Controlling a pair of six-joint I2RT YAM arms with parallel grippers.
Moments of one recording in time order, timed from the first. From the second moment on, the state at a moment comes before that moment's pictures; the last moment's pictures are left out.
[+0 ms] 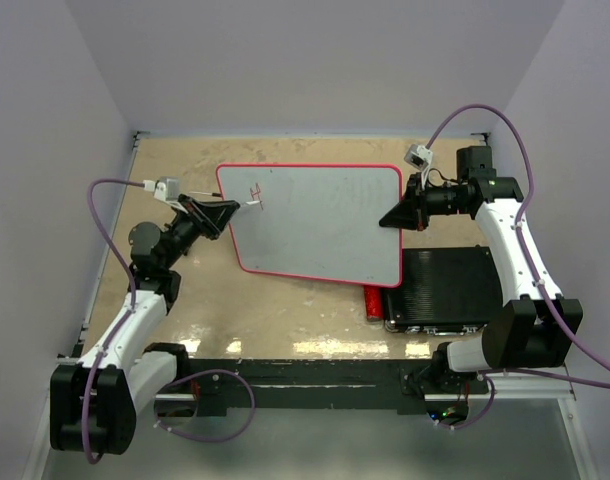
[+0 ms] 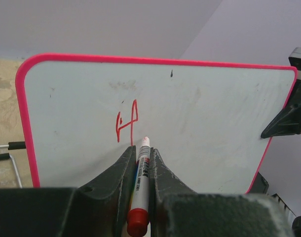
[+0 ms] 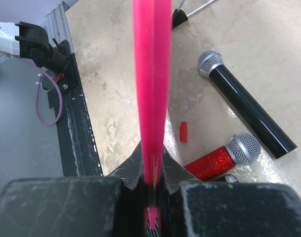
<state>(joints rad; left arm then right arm) -0.06 0.98 0.44 0.67 0.57 -0.64 0.01 1.40 1.33 -0.98 -1.14 -0.55</state>
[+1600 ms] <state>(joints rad) -0.07 1.08 0.51 0.67 0.60 -0.62 0.01 1.40 1.33 -0.98 -1.14 -0.54</state>
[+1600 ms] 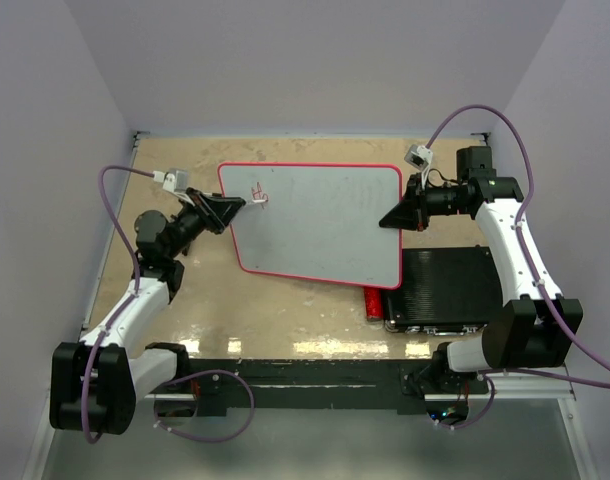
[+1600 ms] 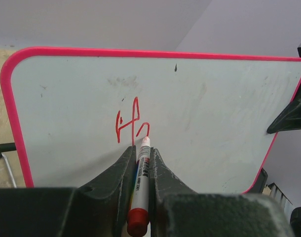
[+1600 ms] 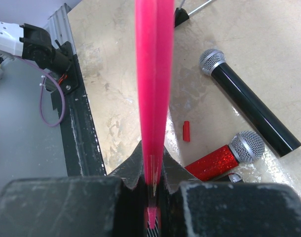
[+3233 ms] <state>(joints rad) -0.08 1.08 0.59 0.59 0.62 -0.58 0.01 1.40 1.33 -0.98 -1.14 -0.56</state>
